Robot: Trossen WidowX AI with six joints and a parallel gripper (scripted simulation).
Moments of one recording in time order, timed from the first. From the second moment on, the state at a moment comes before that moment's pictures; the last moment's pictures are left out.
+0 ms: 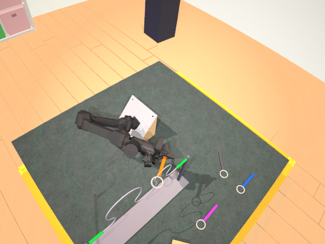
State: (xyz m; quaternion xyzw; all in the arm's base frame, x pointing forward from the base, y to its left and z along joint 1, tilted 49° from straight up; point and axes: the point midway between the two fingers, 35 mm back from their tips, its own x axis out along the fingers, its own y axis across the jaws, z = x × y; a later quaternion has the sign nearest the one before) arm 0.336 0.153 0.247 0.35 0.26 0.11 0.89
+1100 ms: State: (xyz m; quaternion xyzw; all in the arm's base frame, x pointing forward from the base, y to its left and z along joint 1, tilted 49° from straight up) arm 0.330 0.186 0.300 0.49 0.26 0.15 0.82
